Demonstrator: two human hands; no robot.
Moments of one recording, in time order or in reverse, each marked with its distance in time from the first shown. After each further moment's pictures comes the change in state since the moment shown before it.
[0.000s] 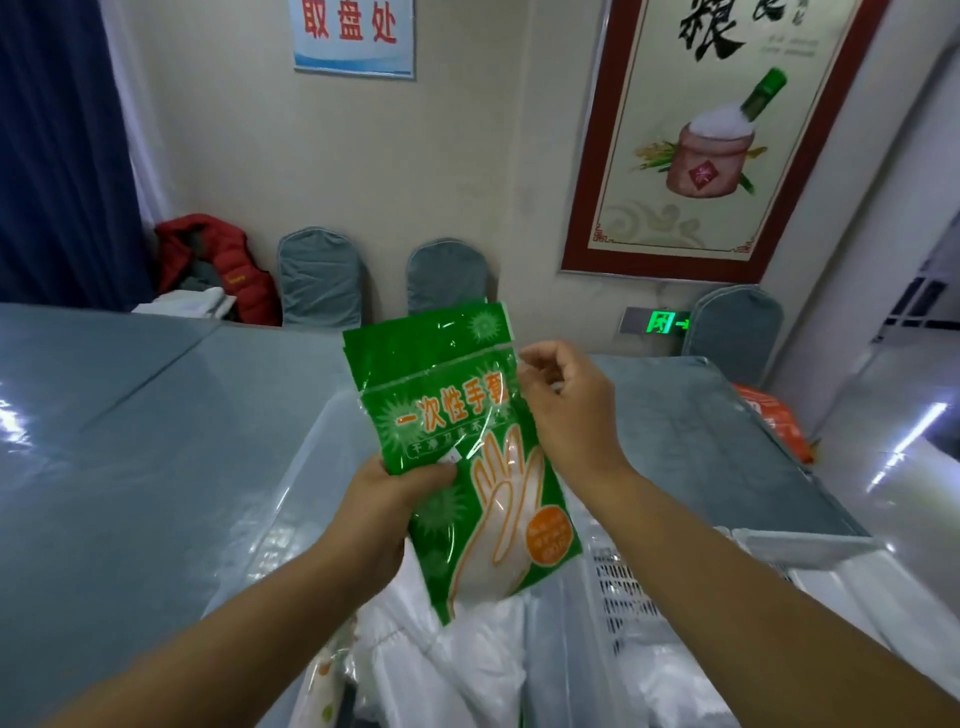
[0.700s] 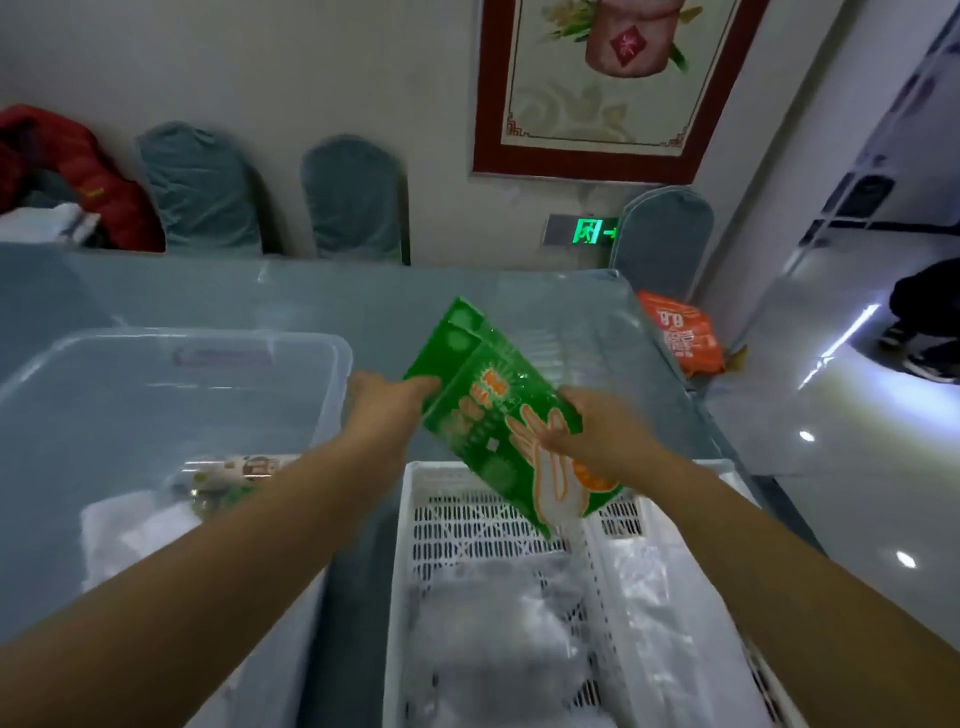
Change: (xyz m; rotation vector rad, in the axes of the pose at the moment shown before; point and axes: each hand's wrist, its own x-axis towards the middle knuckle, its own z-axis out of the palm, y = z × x) left_hand 0.108 -0.114 0.240 0.347 0.378 -0.212; right_hand 0.002 0.235 -0.248 -0.521 -0.591 0.296
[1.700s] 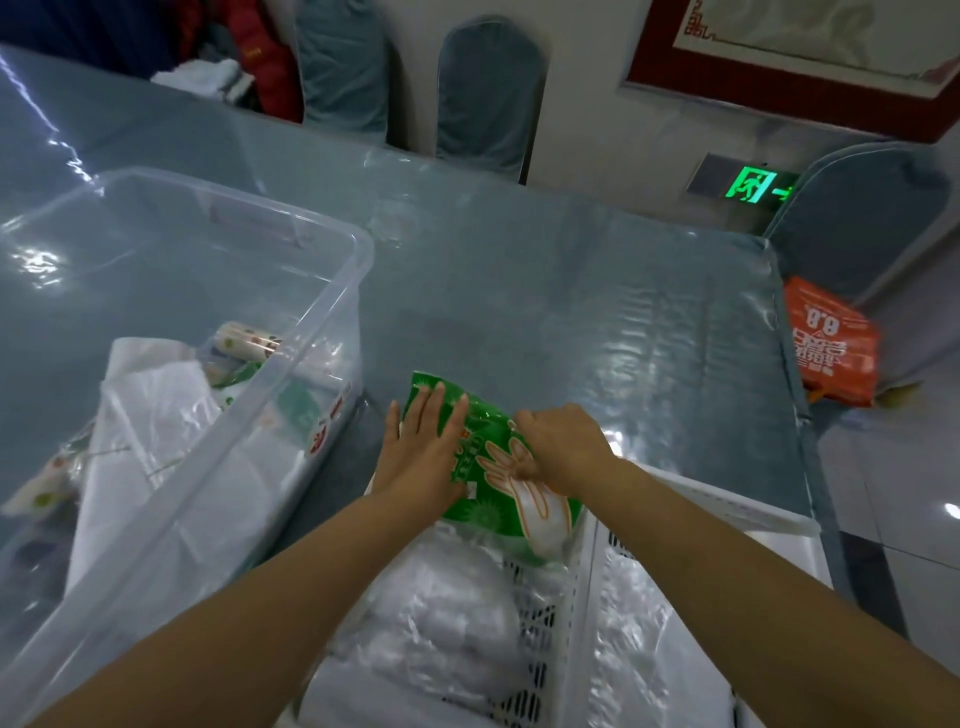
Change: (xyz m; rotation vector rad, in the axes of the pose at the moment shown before) left_hand 0.017 -0.172 0.053 1.442 -0.067 0.364; right_hand 0.072 0.073 0.111 -0.668 -0.372 -0.541
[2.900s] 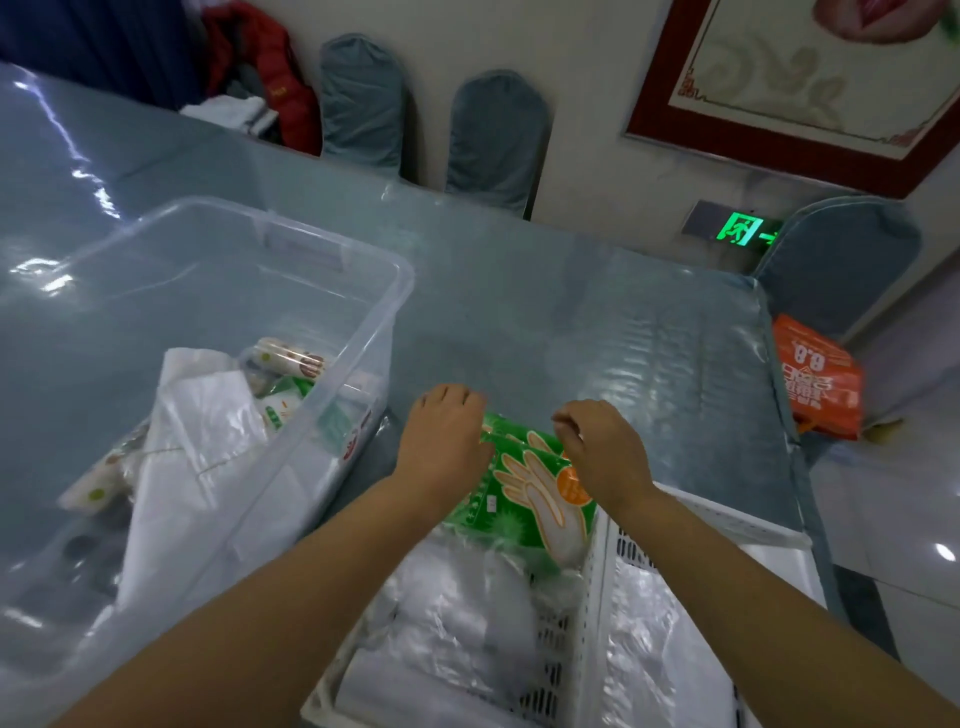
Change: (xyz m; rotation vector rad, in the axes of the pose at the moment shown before) left_hand -0.018 0.001 -0.077 -0.251 0.248 0.058; right_hand -0.041 -0.013 -0.035 0.523 0.537 0.234
